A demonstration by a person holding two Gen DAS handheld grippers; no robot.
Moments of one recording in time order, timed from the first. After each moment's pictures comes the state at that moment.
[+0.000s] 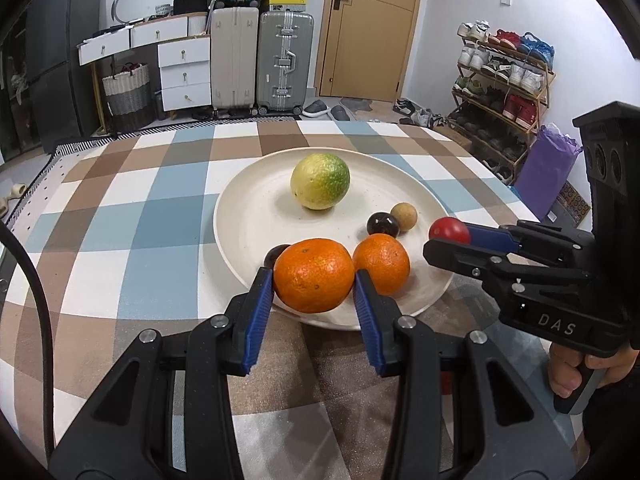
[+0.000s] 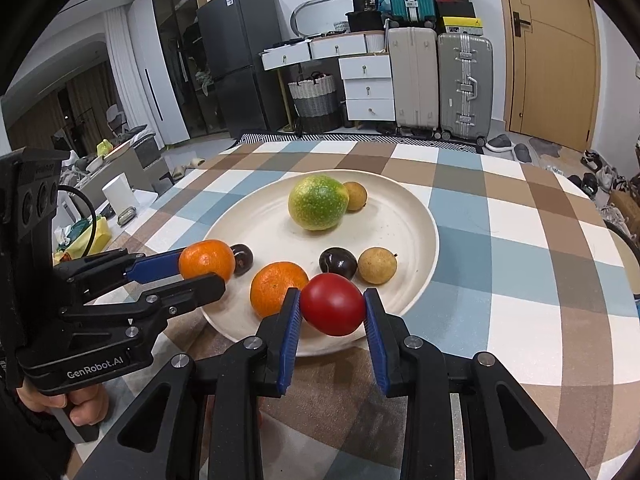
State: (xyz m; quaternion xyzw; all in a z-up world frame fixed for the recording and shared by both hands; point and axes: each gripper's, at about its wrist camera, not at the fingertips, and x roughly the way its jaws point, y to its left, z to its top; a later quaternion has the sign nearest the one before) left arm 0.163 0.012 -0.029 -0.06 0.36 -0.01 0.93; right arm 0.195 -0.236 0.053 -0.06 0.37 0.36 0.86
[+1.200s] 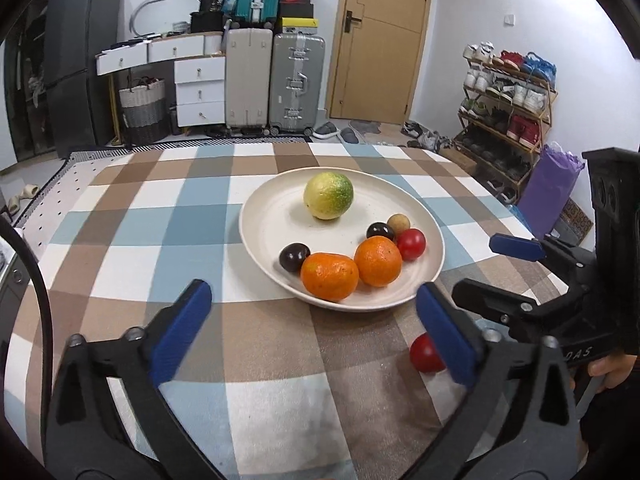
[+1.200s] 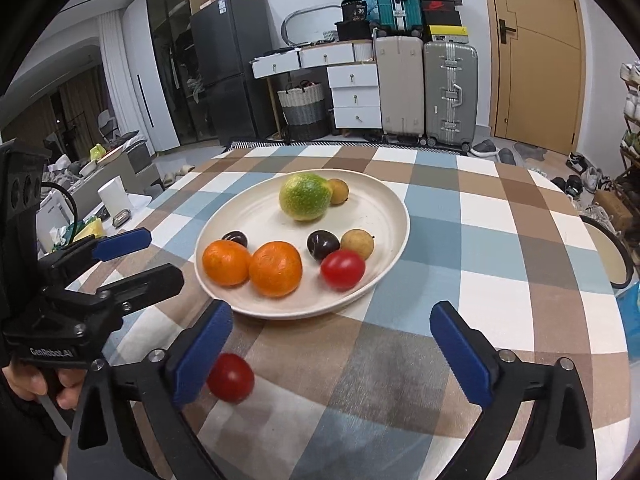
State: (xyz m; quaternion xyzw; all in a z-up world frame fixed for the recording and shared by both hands) left arm 0.114 0.016 -0.009 -0.07 0.31 0.02 0.95; right arm 0.170 -0.261 0.058 -0.06 0.35 0.34 0.87
